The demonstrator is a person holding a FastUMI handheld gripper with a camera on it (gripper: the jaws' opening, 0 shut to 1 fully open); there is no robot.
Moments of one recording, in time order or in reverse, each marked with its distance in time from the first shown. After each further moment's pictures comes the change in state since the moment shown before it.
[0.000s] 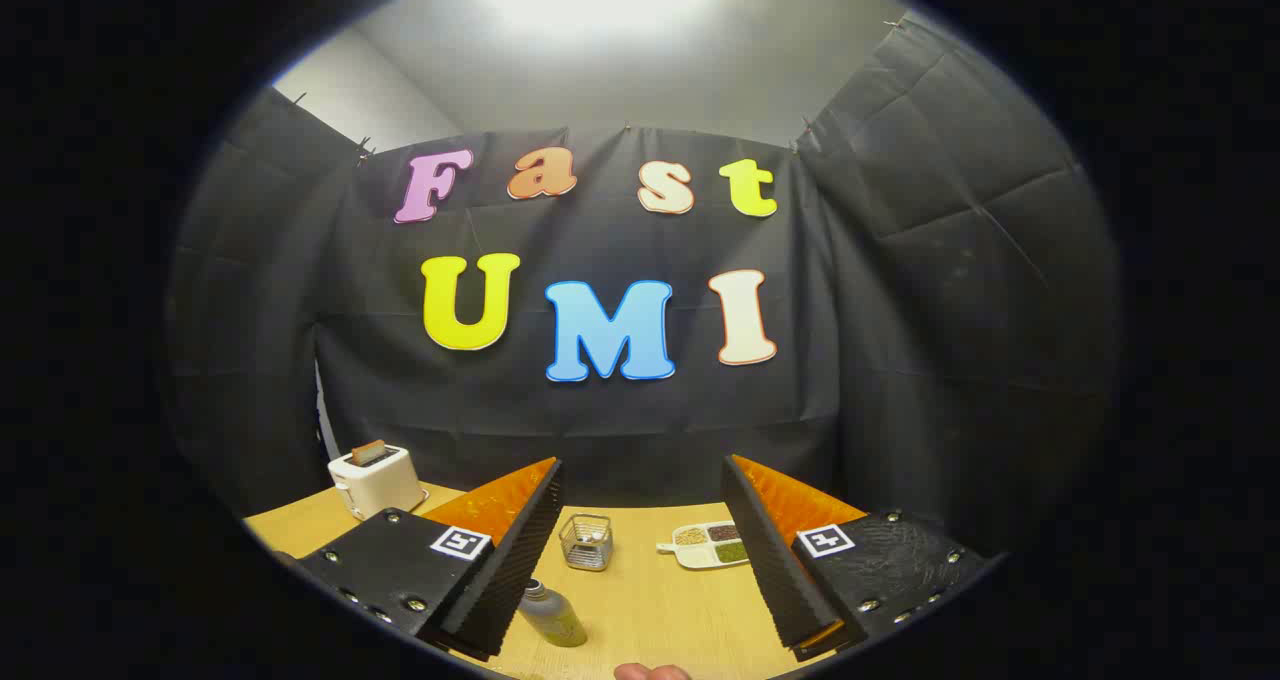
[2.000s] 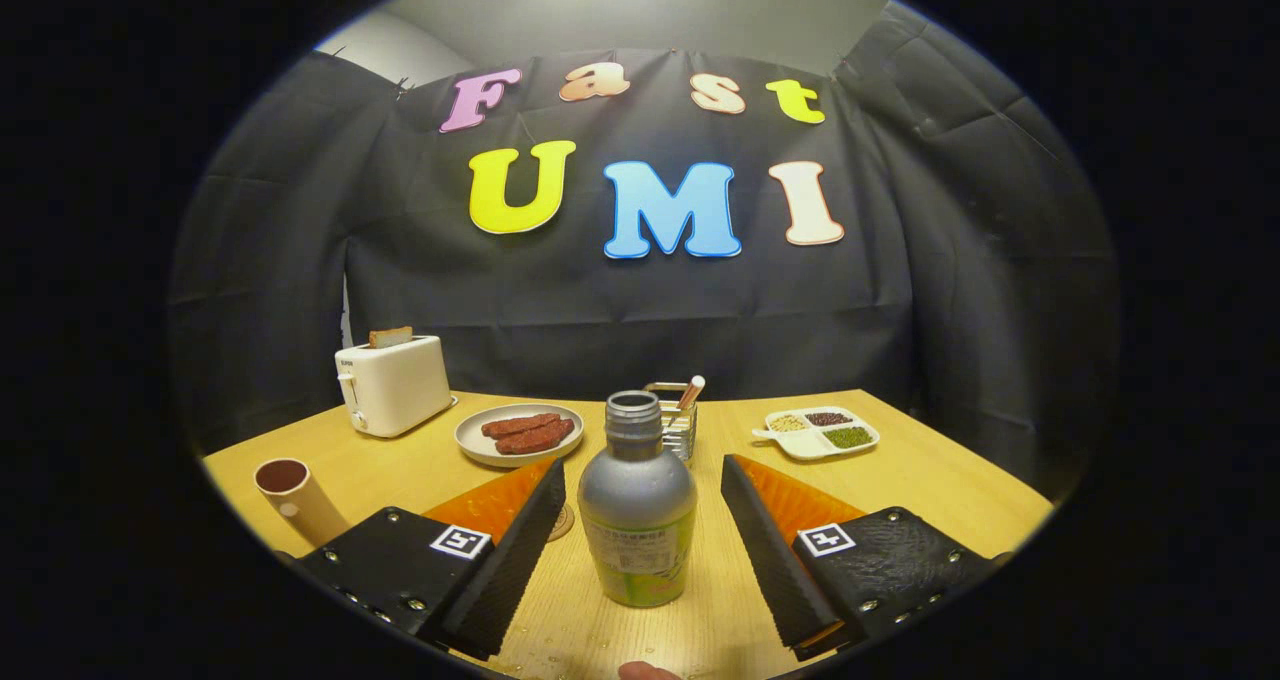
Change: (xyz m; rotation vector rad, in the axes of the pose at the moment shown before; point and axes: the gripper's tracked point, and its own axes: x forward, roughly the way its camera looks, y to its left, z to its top) arm 0.042 0.101 -0.249 0.003 0.152 0.083
